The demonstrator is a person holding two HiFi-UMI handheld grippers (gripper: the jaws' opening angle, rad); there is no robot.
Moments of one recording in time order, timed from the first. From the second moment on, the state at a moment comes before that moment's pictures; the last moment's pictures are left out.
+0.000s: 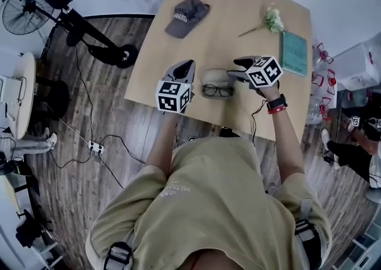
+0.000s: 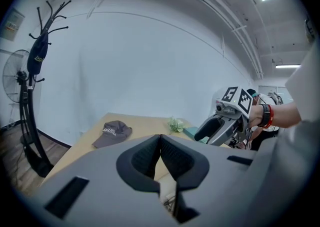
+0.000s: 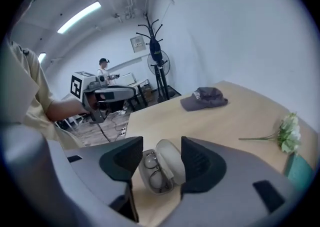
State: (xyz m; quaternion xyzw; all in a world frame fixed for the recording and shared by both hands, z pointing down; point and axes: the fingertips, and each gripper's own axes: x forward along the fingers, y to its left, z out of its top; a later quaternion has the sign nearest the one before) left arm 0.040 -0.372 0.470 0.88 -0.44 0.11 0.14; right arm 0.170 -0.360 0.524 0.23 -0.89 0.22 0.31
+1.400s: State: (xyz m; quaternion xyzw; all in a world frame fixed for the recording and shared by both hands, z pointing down) left arm 0.116 -0.403 0.335 0.90 -0.44 0.05 0.01; right arm 0.242 -0.391 0.352 0.50 -0.86 0.07 0.04
